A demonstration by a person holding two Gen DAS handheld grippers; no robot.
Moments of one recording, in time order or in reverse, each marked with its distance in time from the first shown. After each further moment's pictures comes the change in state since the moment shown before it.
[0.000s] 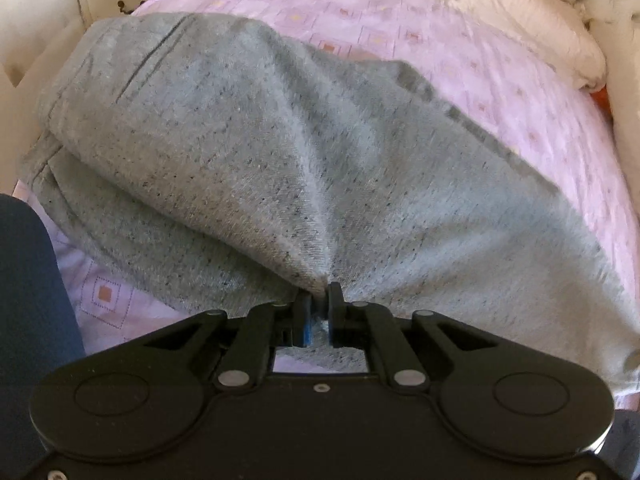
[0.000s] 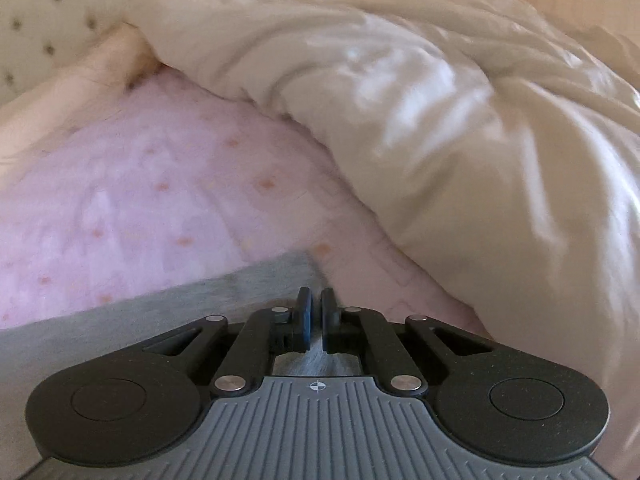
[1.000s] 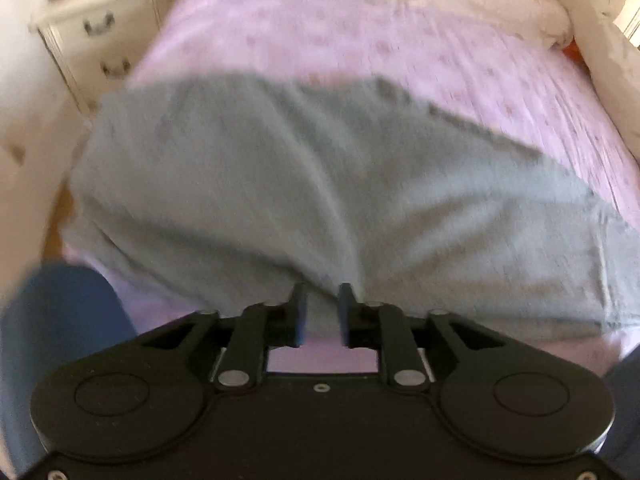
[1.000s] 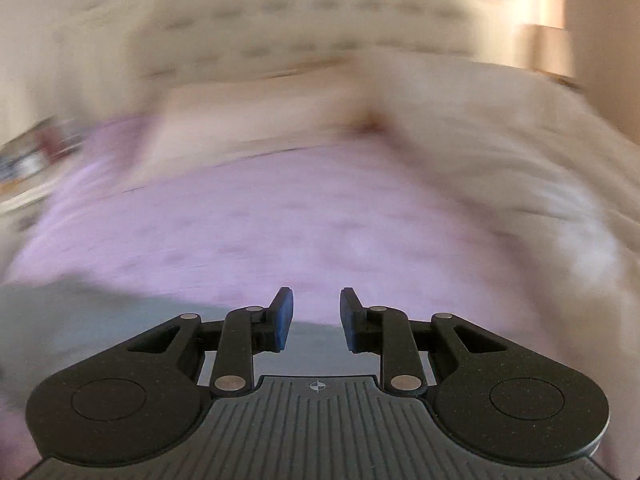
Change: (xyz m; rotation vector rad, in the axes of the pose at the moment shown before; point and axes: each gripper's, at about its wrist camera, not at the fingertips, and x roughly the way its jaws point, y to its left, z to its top) left arm -0.053 0.009 0.003 0.224 -0.081 0.065; right arm -0.157 0.184 -0.056 -0.421 -0.169 0.382
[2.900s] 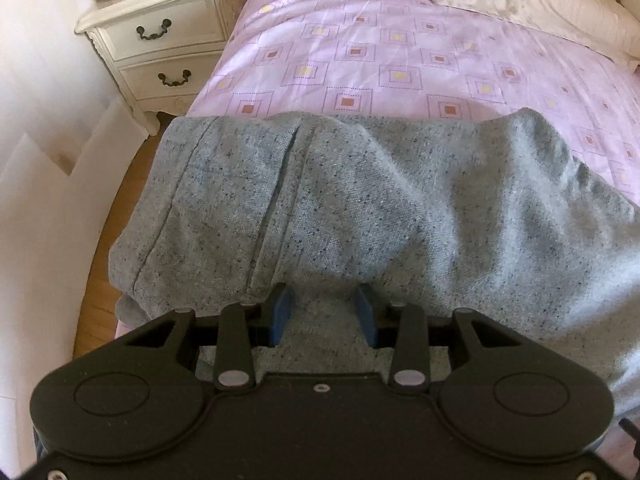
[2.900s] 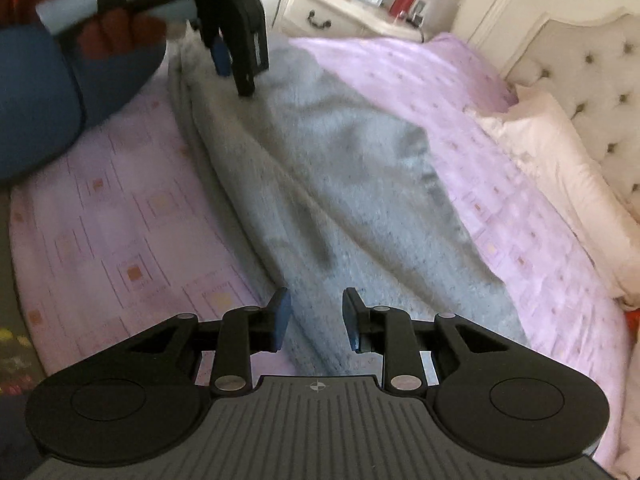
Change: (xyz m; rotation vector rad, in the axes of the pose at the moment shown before) left arm 0.072 0.058 0.040 -0.053 -0.024 0.172; right arm 0.028 0.216 -0.123 -0.979 0.128 0.348
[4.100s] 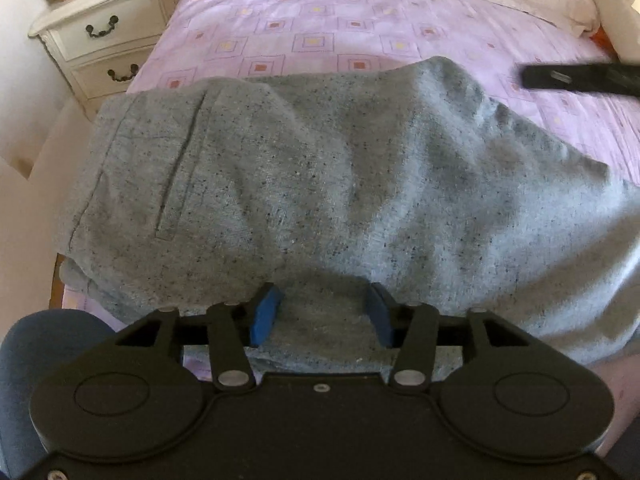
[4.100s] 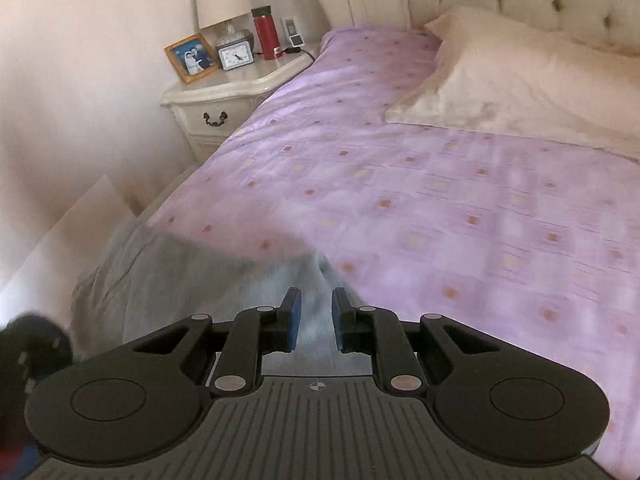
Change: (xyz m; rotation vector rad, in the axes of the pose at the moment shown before) left arm -0.008 -0.032 -0.028 0.079 0.037 -0.119; right arm 0.100 -0.166 0.086 0.650 -0.158 0.220
